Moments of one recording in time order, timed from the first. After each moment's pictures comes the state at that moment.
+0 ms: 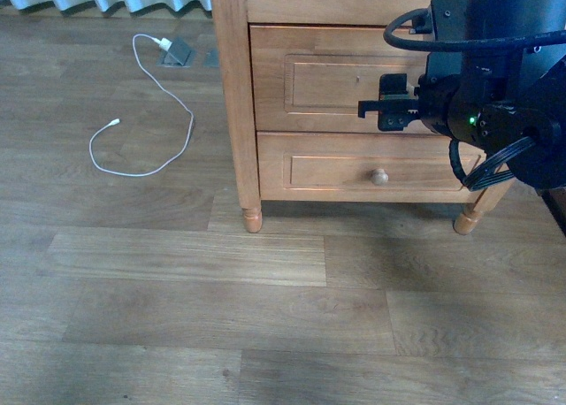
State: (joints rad) left arm 0.00 0.00 0.01 0.00 0.00 0.00; right arm 0.24 2.34 1.15 0.78 0.10 0.06
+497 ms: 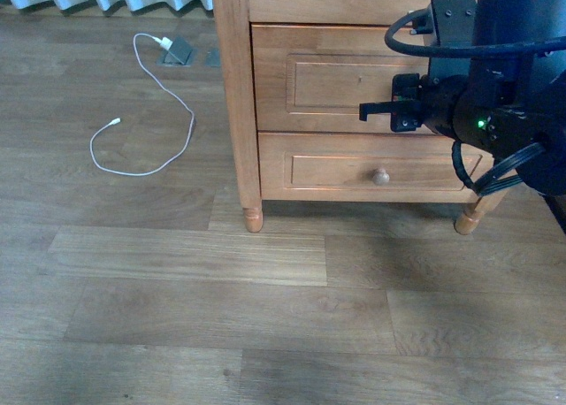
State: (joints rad) left arm 0.00 0.00 0.01 0.00 0.00 0.00; right arm 0.22 2.31 1.11 0.81 0.05 0.04
